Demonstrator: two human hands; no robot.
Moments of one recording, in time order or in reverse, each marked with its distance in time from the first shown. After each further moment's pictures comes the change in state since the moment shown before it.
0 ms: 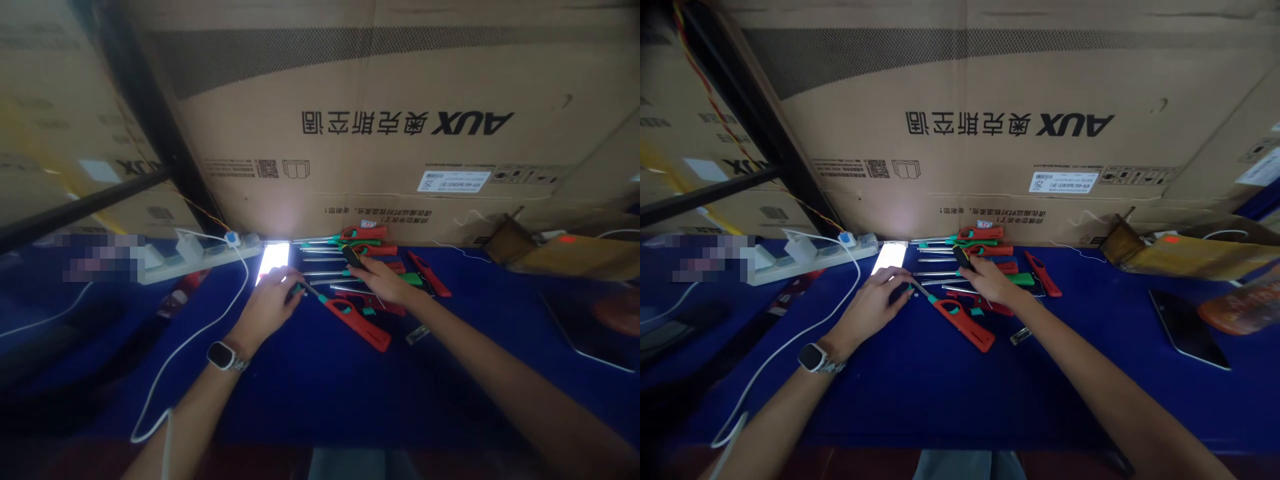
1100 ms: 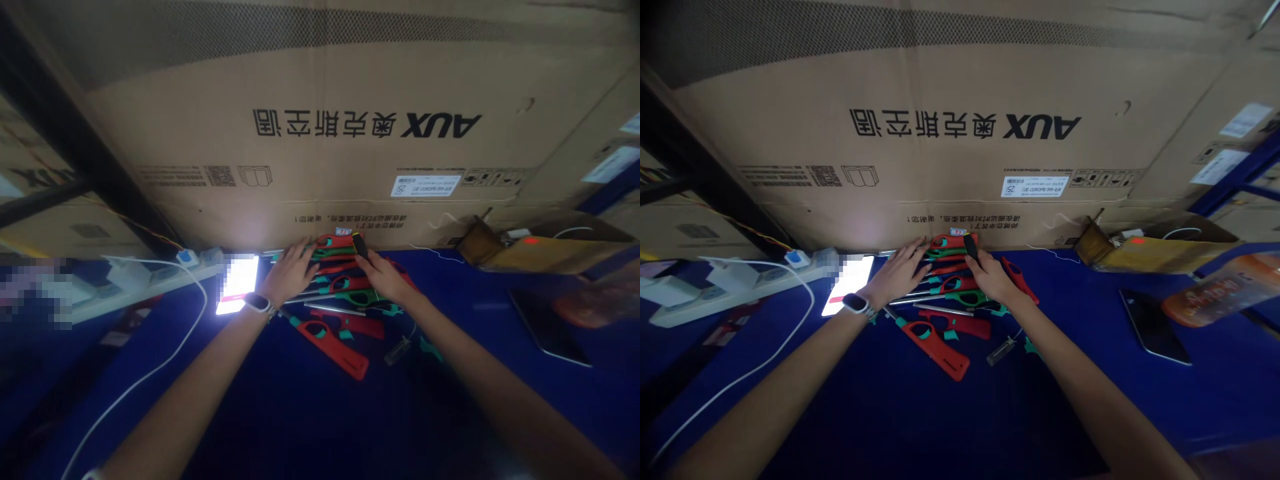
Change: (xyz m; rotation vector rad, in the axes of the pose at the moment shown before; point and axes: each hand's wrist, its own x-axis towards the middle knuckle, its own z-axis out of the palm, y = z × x) left_hand 0.122 0.013 0.052 0.118 -0.146 0.093; right_hand 0.007 0.042 -0.042 0.108 0.262 0.061
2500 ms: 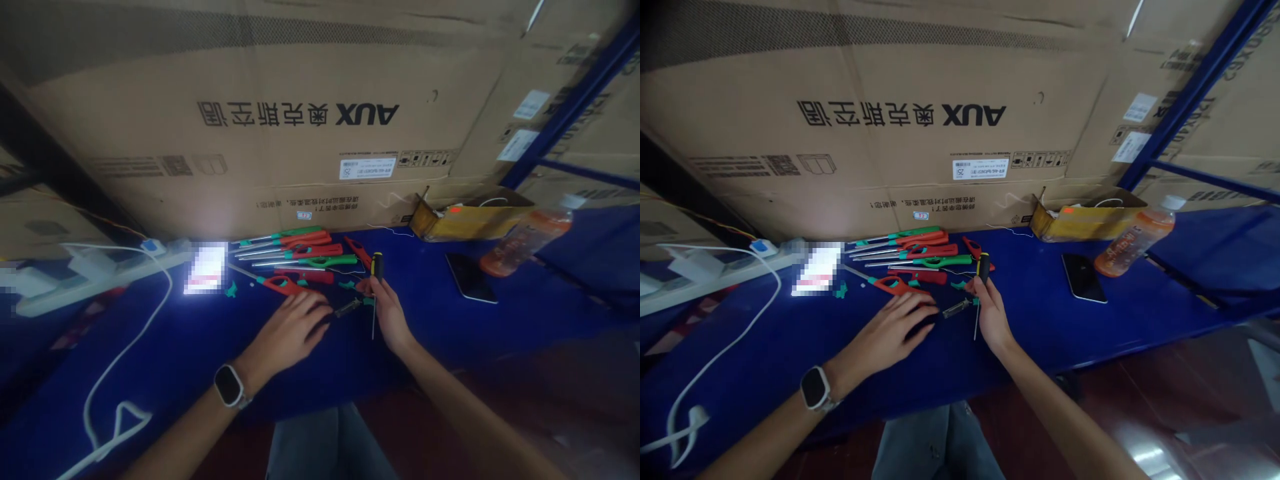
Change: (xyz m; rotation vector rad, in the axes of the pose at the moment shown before) left_hand -0.101 0.129 -0.003 -0.189 -0.035 0.334; right_hand -0.153 -0.001 -0.021 0.574 0.411 0.241
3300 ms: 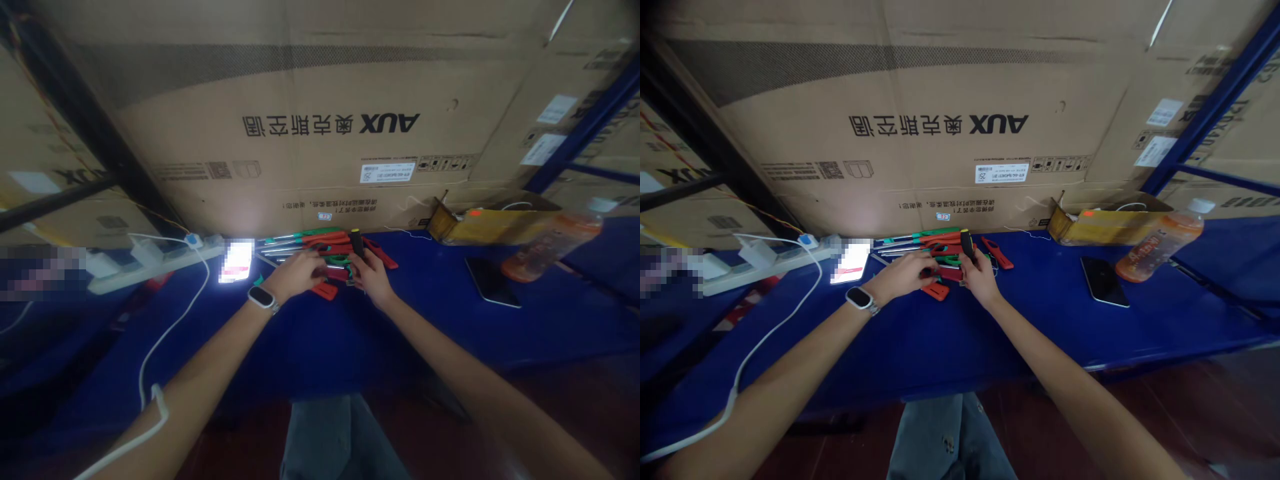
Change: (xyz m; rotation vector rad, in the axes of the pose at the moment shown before) left_hand 0.043 -0.071 -0.030 0.173 -0.123 -0.106; right_hand 0.041 -0.011 0.064 0.101 -0.240 0.032
